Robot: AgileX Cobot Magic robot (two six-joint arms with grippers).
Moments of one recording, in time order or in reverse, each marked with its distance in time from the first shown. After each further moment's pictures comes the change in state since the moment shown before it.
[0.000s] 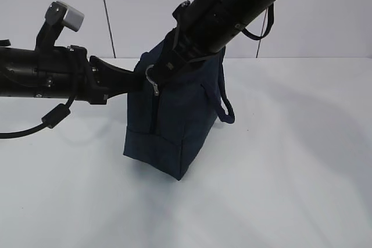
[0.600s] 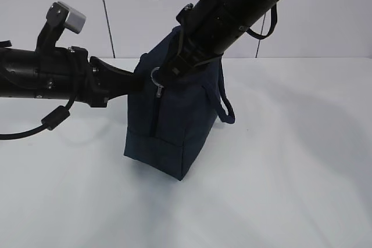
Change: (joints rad) left arm 0.000 0.000 0.000 0.005 -0.013 0.024; right arm 0.000 -0.003 0.006 -0.055 -0.002 0.002
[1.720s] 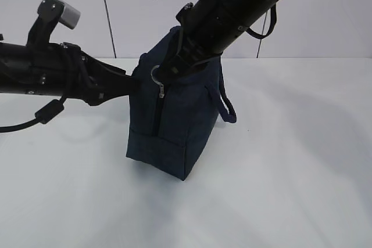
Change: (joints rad) left arm 0.000 -0.051 0.000 0.067 -0.101 -0.094; right arm 0.000 0.000 0.004 -0.002 -0.023 0.000
